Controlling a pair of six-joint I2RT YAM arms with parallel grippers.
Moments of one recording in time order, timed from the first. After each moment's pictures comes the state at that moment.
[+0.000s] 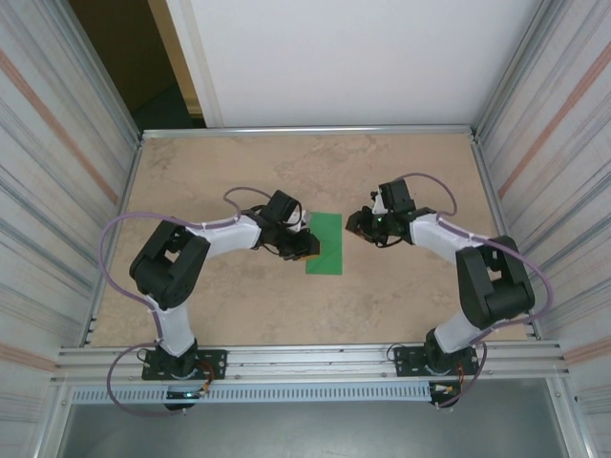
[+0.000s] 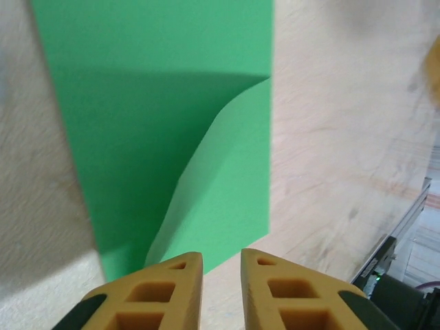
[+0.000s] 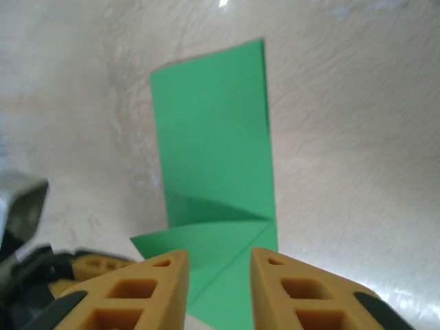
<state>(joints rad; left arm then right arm) -0.64 1.84 1.09 -0.26 0.55 -0.70 0.34 1.55 0.86 -0.23 -0.43 0.75</state>
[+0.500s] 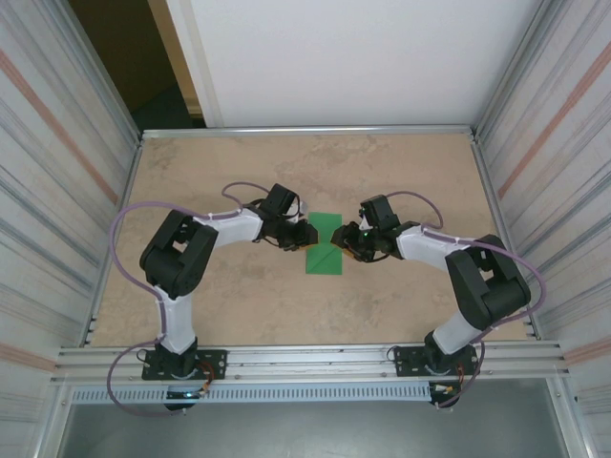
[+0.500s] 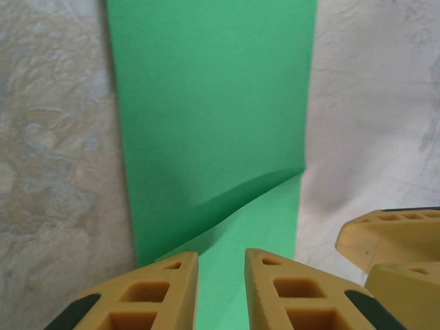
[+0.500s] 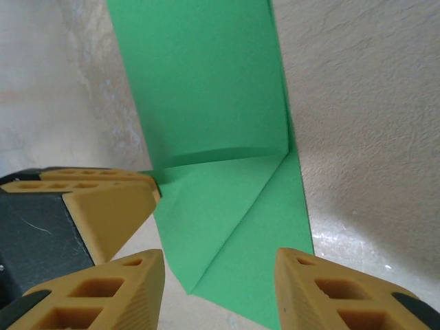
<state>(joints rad) -0.60 1.94 1.15 -0.22 0.50 -0.71 0.48 1.59 0.78 -0.13 -0.39 0.96</state>
